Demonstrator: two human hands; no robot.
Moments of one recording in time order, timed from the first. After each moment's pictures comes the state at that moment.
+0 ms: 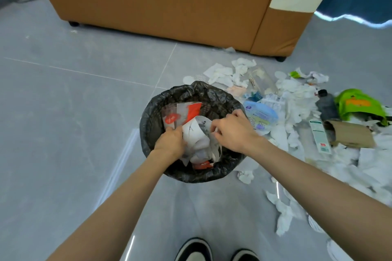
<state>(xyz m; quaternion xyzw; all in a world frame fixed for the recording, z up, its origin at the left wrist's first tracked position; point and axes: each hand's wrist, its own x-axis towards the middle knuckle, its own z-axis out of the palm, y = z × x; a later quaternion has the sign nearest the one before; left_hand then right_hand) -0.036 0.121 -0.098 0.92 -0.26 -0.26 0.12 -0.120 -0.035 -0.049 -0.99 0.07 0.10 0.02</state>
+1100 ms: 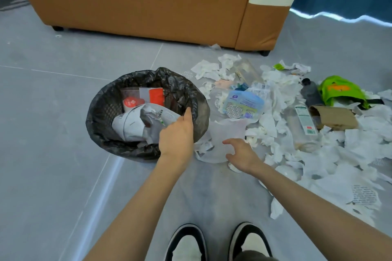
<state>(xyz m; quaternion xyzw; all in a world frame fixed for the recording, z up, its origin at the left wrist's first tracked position) -0.112 0.102 -0.074 0.95 -0.31 -0.03 0.02 -0.212 -0.054 -0.160 -0.90 0.30 0.12 0.30</state>
